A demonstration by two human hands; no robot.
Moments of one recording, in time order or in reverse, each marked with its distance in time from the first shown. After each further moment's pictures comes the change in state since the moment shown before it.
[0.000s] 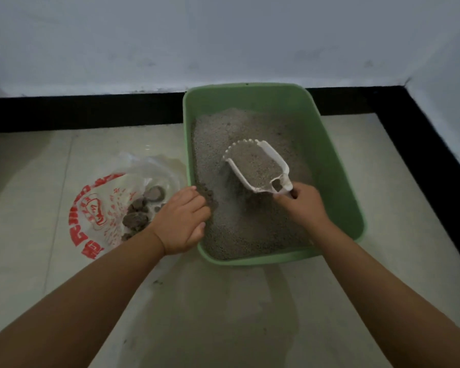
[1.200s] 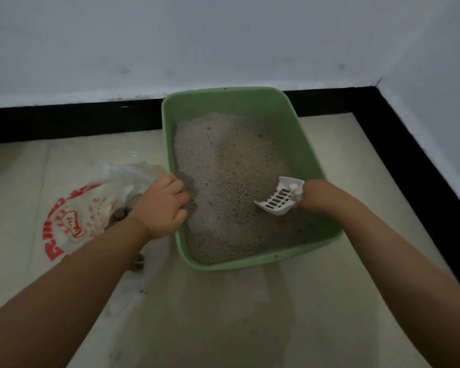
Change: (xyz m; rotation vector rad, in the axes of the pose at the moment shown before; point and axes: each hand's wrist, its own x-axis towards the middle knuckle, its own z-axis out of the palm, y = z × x) left_hand 0.029 -0.018 -0.008 0.066 -0.146 -0.162; right_hand 0.018 -0.015 -0.062 -0.963 -0.396 0.190
